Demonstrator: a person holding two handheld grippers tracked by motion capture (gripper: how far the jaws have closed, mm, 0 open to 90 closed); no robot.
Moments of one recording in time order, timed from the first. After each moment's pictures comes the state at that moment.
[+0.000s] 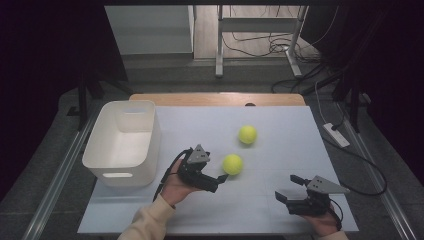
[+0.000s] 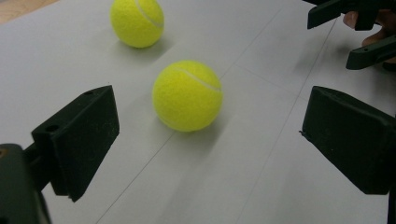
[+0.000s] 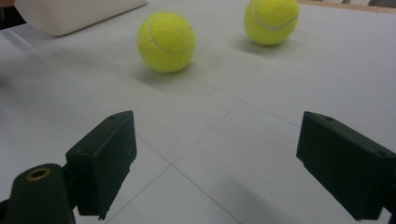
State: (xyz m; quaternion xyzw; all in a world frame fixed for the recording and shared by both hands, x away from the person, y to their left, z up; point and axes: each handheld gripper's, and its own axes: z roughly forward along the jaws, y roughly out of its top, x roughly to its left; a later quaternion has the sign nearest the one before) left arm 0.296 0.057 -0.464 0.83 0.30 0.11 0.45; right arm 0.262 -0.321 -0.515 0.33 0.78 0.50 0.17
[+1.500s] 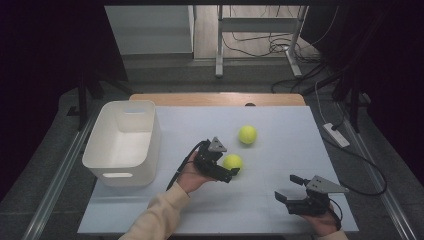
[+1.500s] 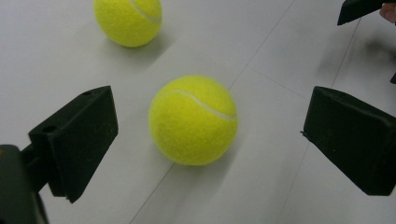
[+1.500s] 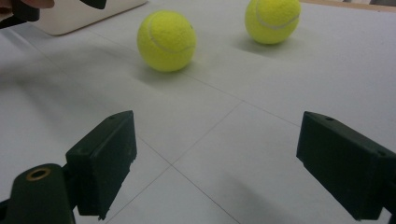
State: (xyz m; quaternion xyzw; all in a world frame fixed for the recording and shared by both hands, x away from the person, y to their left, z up) left arm 0.334 0.020 -0.470 0.86 0.31 0.09 0.41; right arm 0.264 -0.320 -0.516 0.33 0.78 0.50 0.17
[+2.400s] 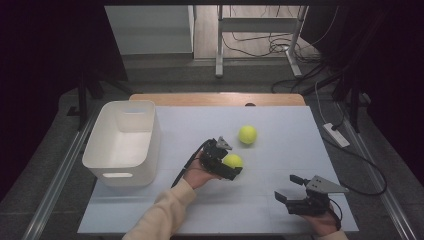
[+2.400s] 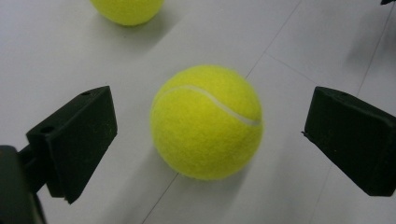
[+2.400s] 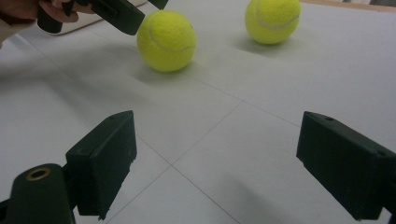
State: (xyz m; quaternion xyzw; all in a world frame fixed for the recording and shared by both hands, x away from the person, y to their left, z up) left arm 0.355 0.004 -0.490 0.87 0.32 0.07 0.37; right arm 0.264 -0.320 -0.515 0.33 0.78 0.50 0.17
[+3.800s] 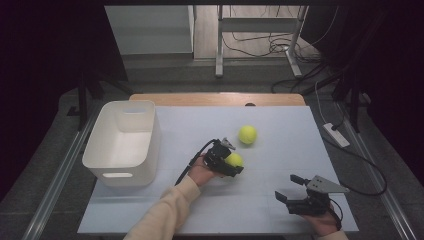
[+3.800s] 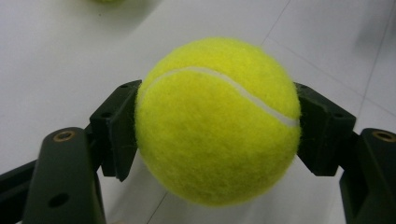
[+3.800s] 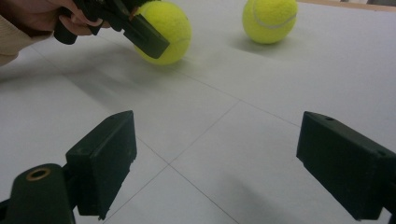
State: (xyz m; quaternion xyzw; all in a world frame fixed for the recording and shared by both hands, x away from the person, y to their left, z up) left arm 0.371 -0.003 -0.505 0.88 0.31 0.03 0.36; right arm 0.263 -0.321 -0.516 0.33 0.78 0.50 0.17
